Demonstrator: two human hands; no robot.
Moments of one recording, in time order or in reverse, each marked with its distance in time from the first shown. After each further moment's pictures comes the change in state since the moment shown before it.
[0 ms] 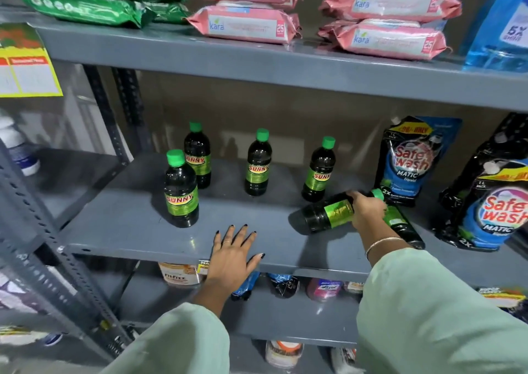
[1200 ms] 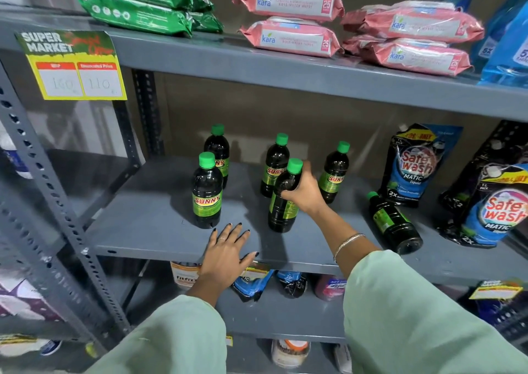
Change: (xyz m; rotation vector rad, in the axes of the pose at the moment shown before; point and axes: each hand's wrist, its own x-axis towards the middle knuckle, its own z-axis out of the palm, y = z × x) left_hand -0.014 -0.068 -0.013 -0.060 0.059 0.058; right_hand -0.132 -0.008 0.103 -0.427 -0.480 -0.796
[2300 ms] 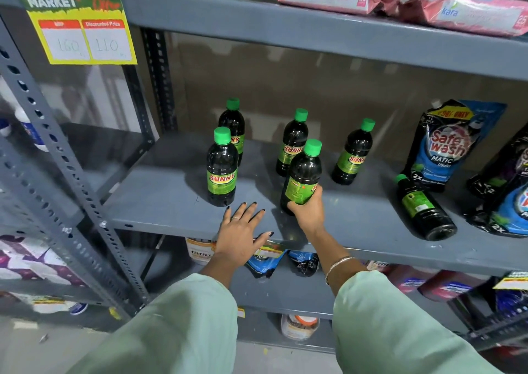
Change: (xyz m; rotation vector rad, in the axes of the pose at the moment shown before) left_hand -0.001 -0.002 0.002 0.002 0.007 0.006; right_hand -0.045 0.054 0.065 0.220 0.160 0.236
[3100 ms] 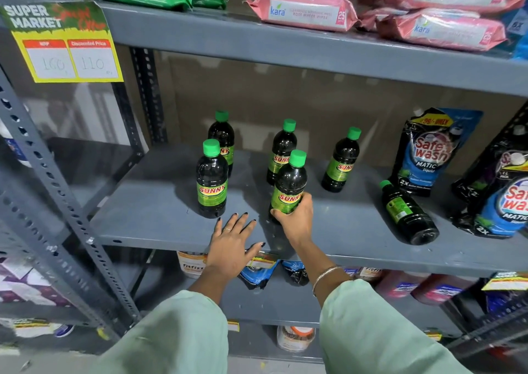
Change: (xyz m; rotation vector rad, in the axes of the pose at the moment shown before) left_hand 0.001 -0.001 0.005 0.006 -0.006 -0.015; right_hand -0.006 -0.001 0.008 -0.004 0.059 -0.059
